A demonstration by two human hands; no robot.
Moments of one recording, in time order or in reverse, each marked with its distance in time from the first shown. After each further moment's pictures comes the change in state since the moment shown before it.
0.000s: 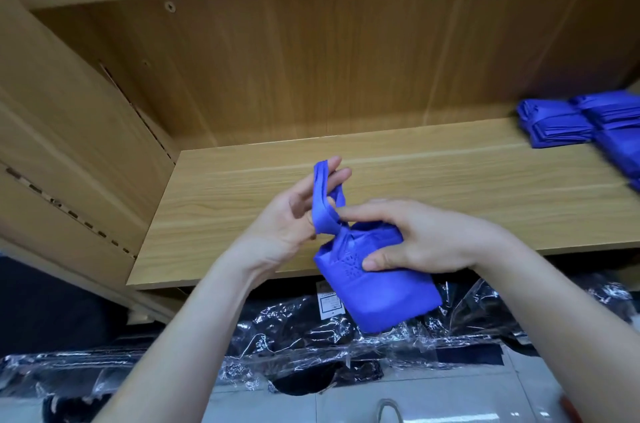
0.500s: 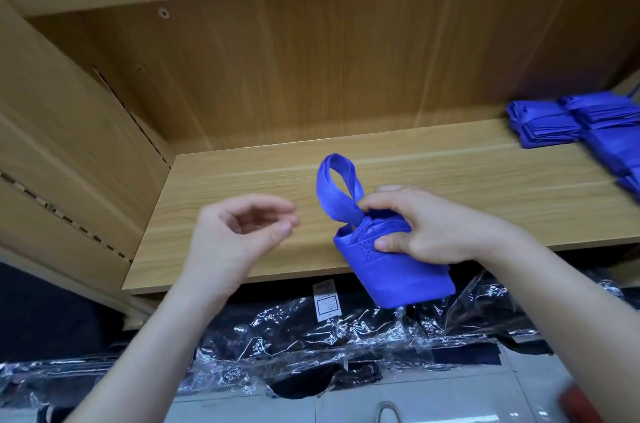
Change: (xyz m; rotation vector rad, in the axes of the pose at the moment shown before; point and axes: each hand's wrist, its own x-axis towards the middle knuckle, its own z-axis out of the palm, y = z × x) left_hand -0.043 0.017 -0.011 0.043 0.378 0.112; right_hand -0.008 0.011 -0.006 -0.114 0.131 0.090
